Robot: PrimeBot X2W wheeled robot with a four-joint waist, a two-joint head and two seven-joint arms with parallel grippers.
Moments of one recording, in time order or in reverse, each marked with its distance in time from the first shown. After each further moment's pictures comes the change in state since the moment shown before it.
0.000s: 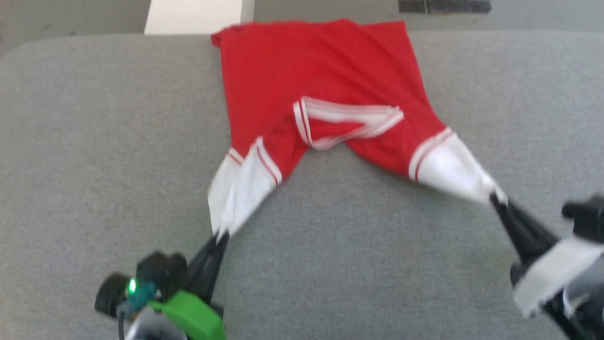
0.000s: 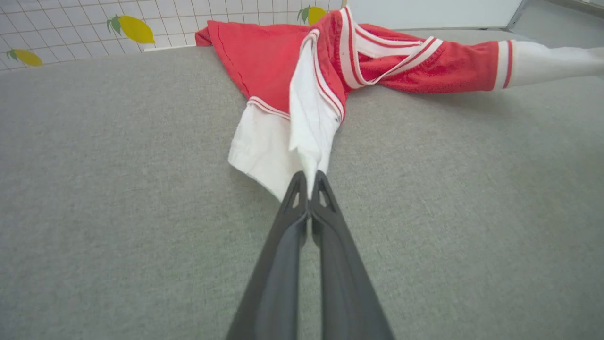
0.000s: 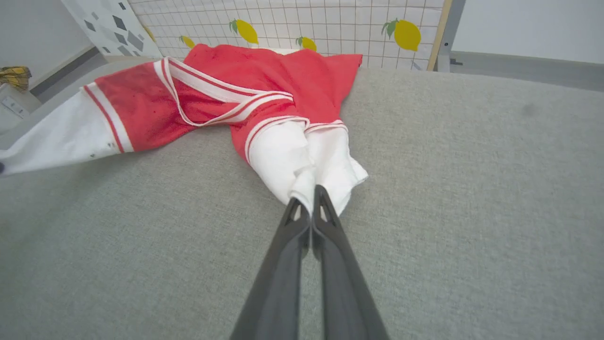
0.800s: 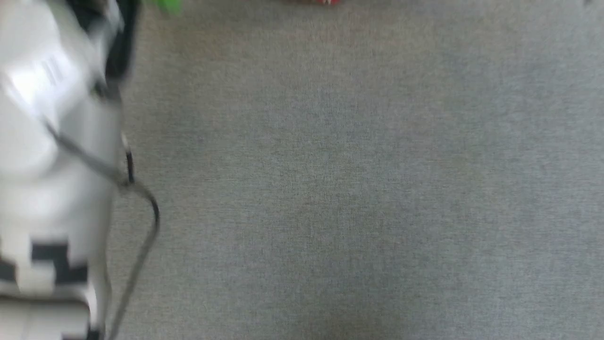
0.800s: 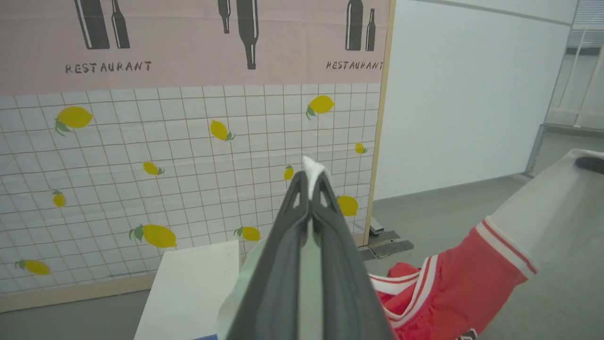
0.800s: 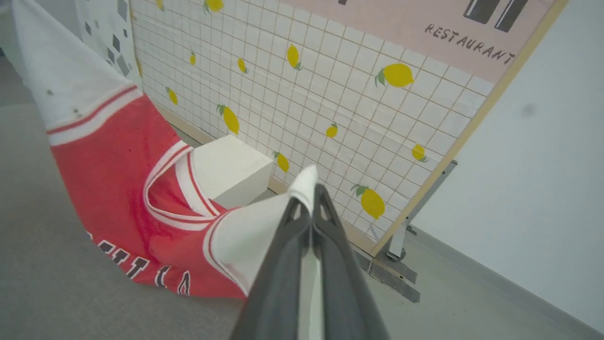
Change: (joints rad) left arm -1.068 -0.119 0.137 0.346 -0.013 -0.097 -0.015; right arm -1.166 -0.128 0.382 0.435 -0.019 0.000 -0.072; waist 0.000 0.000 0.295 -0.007
